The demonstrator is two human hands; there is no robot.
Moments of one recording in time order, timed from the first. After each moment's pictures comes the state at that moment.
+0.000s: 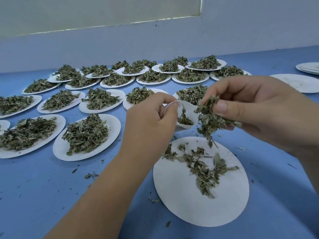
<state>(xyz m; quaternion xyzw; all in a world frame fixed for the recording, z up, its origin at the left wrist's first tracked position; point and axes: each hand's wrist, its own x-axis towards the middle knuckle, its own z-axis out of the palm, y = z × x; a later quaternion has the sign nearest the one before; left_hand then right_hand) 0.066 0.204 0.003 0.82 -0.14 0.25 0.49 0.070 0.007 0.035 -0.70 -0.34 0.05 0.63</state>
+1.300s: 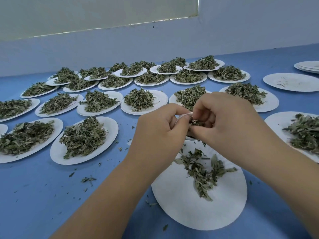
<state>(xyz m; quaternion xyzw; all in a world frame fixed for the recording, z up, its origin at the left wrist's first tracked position) 0.064 0.190 -0.006 0.83 -0.17 0.20 0.49 0.066 0.042 0.014 -0.92 -0.18 -0.21 0.29</state>
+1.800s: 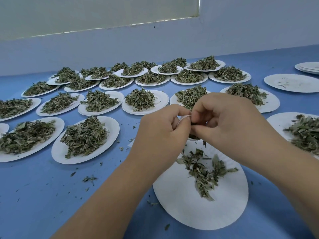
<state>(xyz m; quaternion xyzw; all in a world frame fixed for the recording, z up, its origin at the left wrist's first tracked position) 0.064 0.191 -0.006 0.83 -0.17 0.19 0.49 0.063 0.042 0.018 -0.89 -0.21 -0.19 0.36</state>
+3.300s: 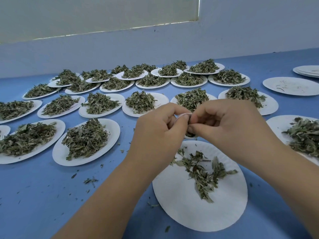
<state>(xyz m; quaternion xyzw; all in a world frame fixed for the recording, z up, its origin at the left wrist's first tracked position) 0.064 0.193 -0.001 0.81 -0.18 0.21 0.51 0.066 0.040 0.012 -0.86 -0.20 -0.19 0.42</state>
